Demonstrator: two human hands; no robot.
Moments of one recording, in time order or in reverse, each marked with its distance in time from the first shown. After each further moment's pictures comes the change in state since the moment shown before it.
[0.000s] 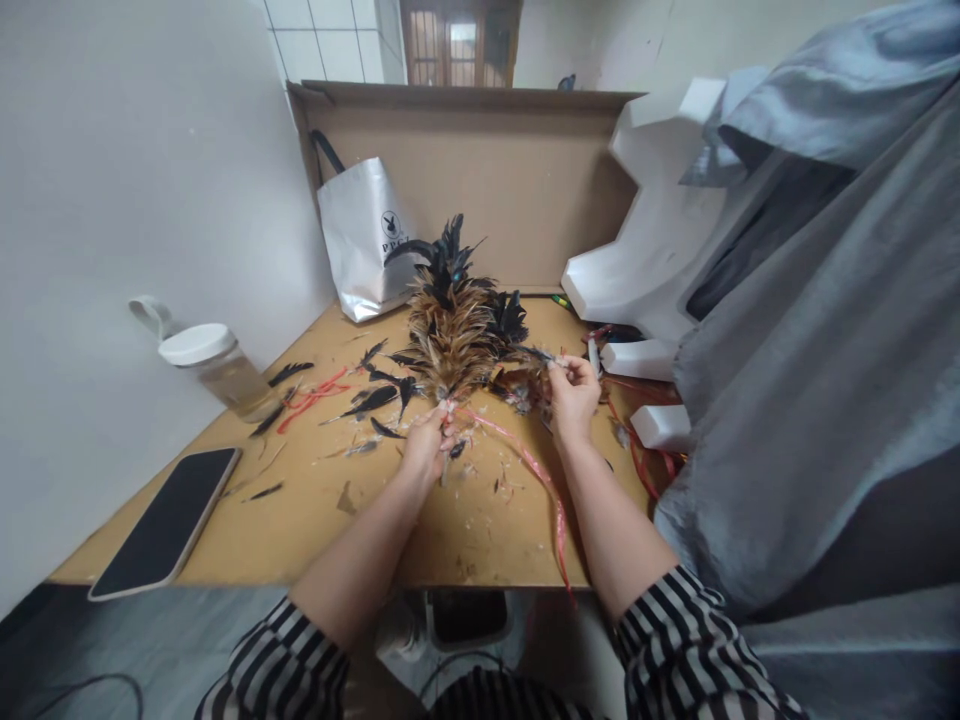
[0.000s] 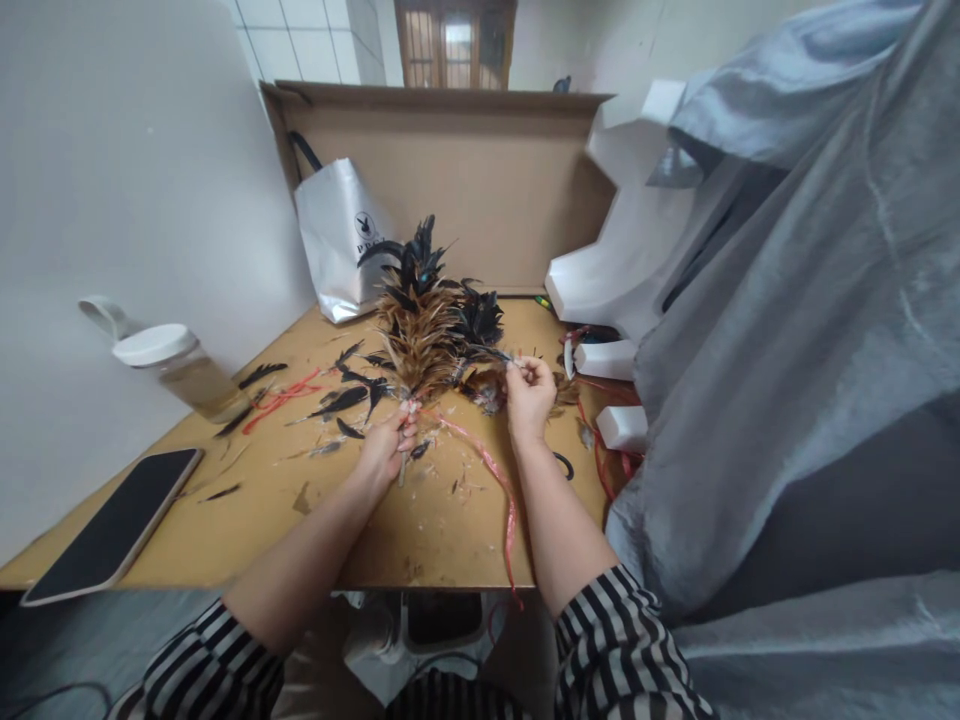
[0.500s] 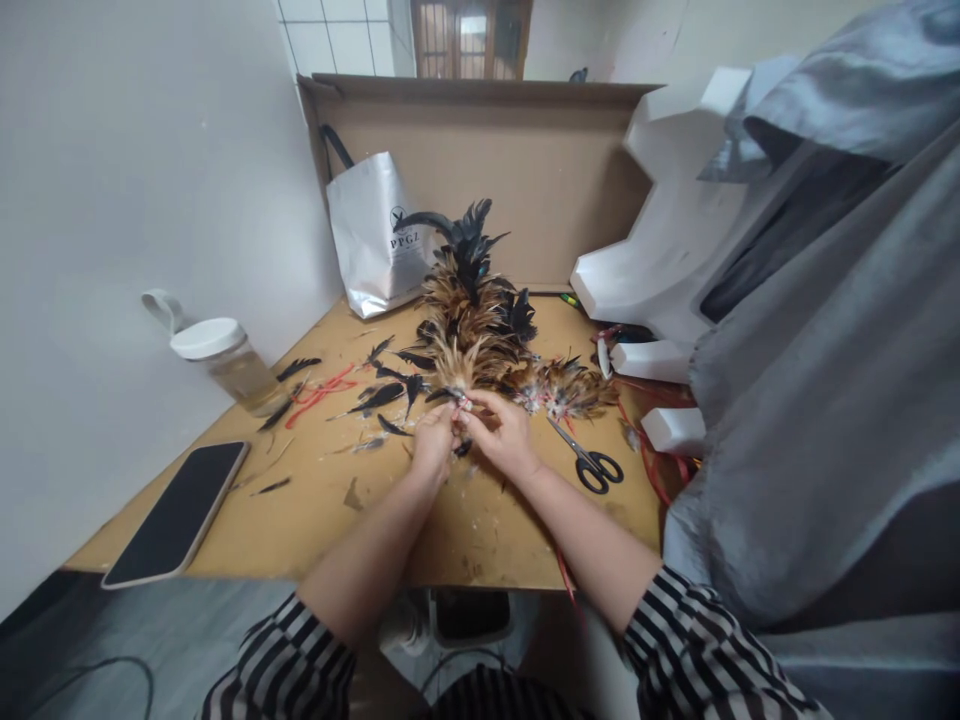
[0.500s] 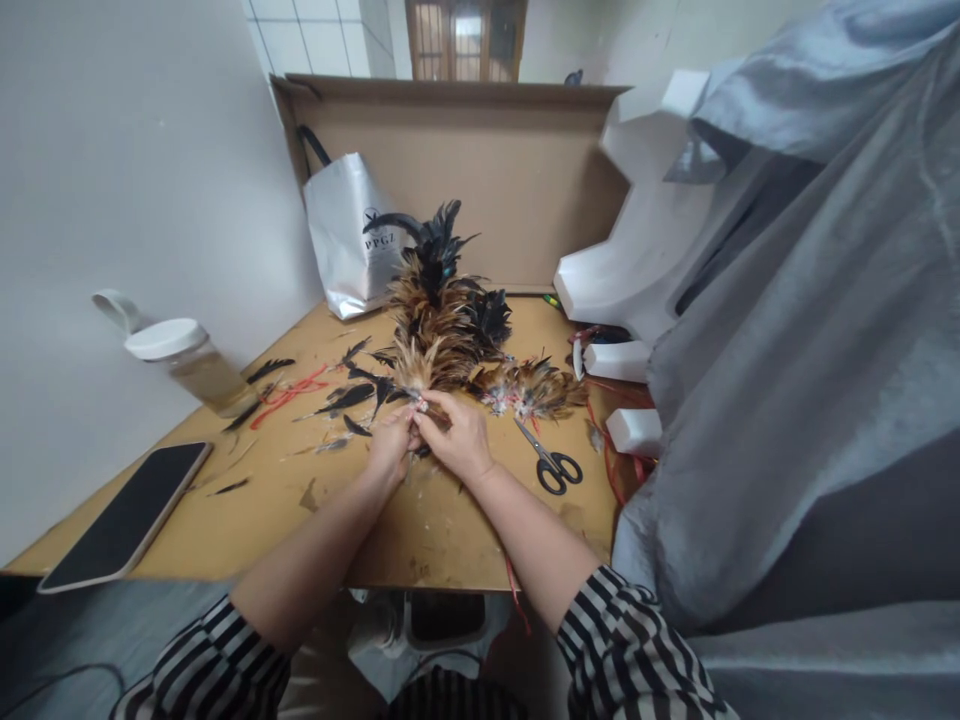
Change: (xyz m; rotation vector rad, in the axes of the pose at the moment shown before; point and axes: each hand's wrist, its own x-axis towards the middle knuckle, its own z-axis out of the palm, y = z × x) left_hand -0.001 -0.006 0.003 0.160 0.061 0.128; right_hand -0.084 -0.025 0.033 -0.282 -0.691 -0.153
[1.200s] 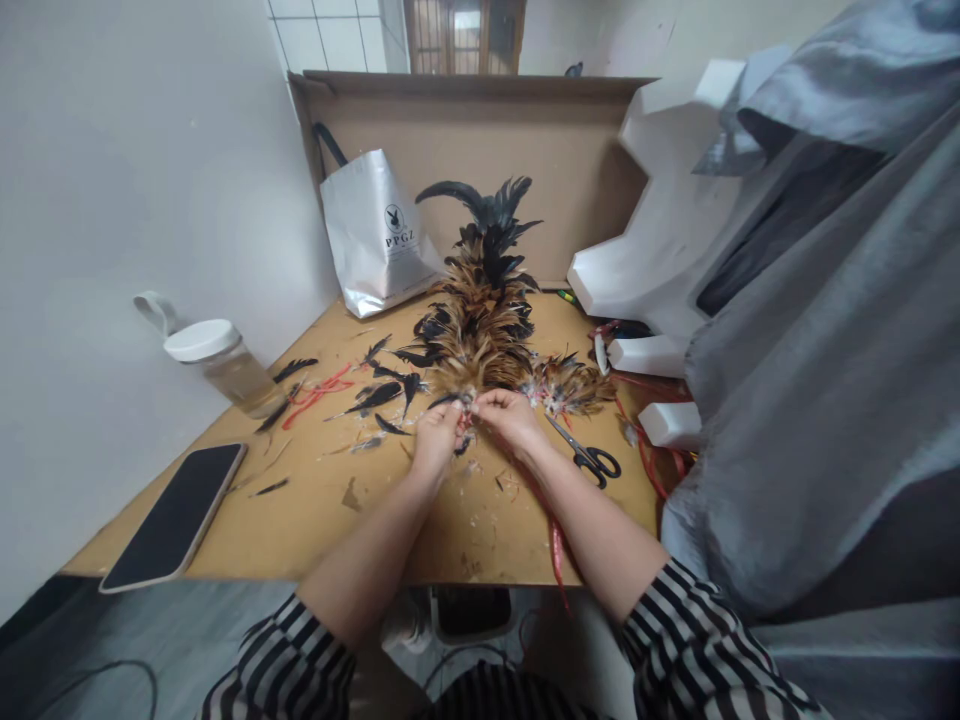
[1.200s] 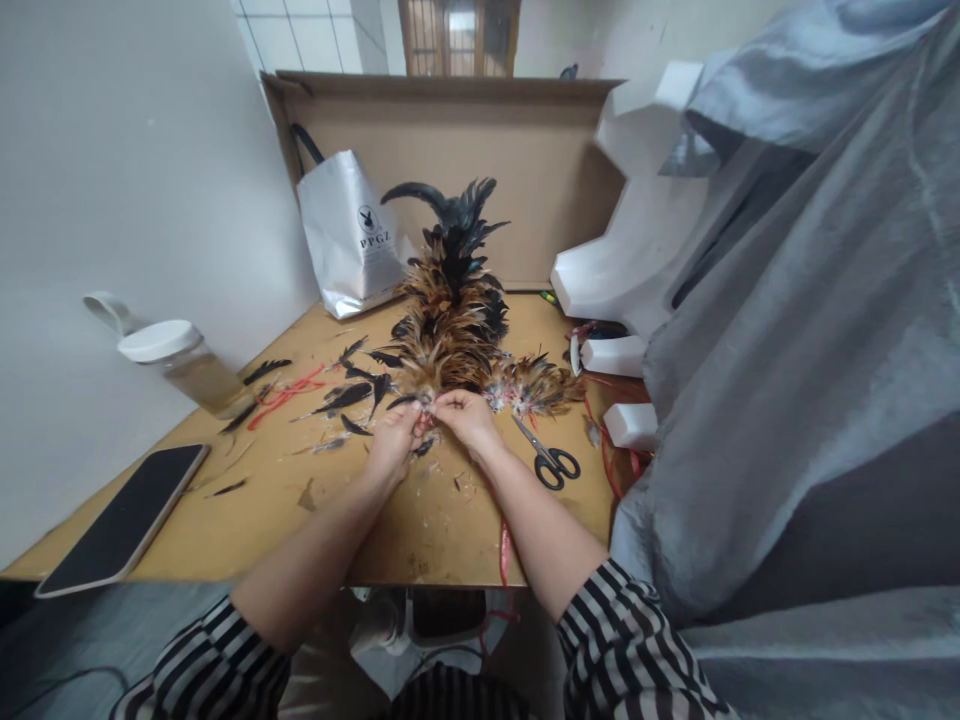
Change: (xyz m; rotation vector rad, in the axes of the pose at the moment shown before) left_hand -0.001 -0.004 0.001 0.127 0.000 0.038; right_hand 0.019 0.023 -0.003 0.548 -0.058 0.454
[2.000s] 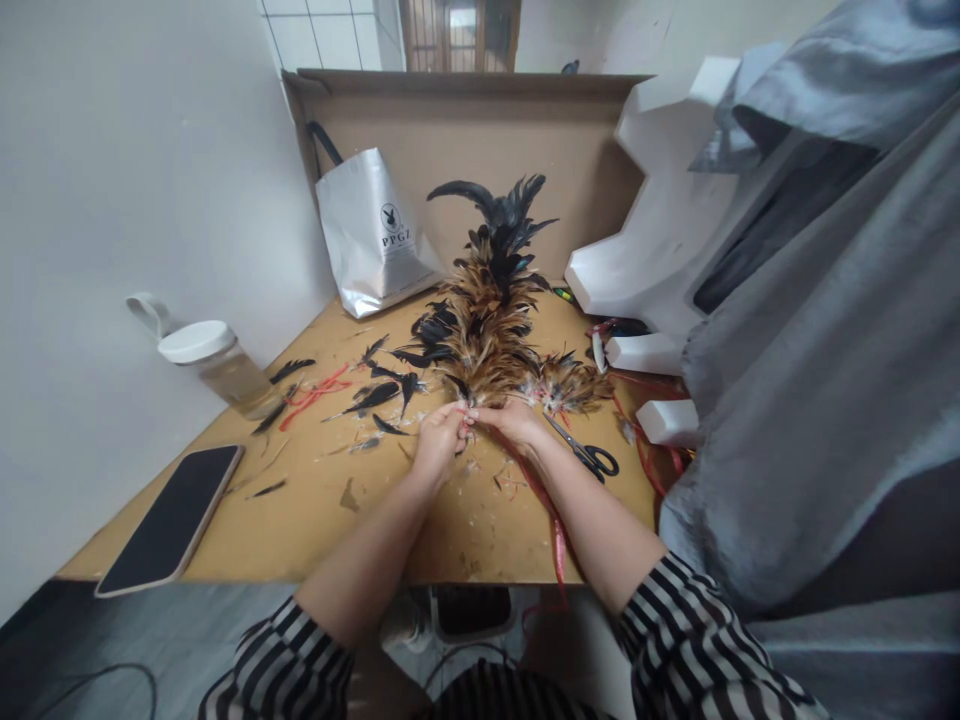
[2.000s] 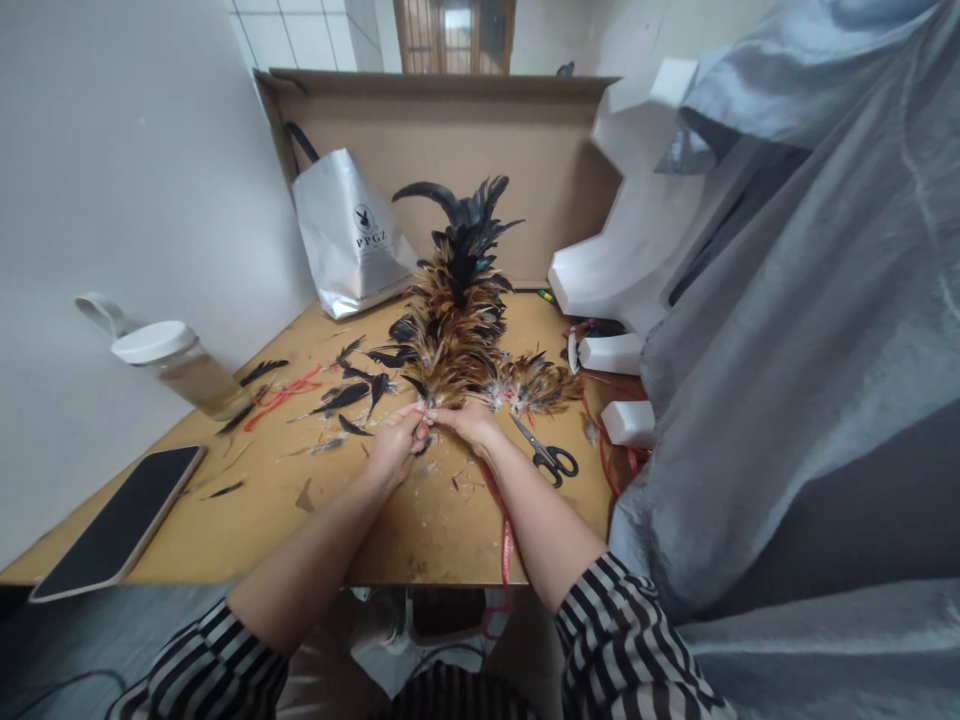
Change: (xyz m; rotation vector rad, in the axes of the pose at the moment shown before) left_hand -0.006 0.002 0.002 -0.017 -0.160 -0.019; right_hand 0.001 0.001 -0.009 0.024 -0.217 0.061
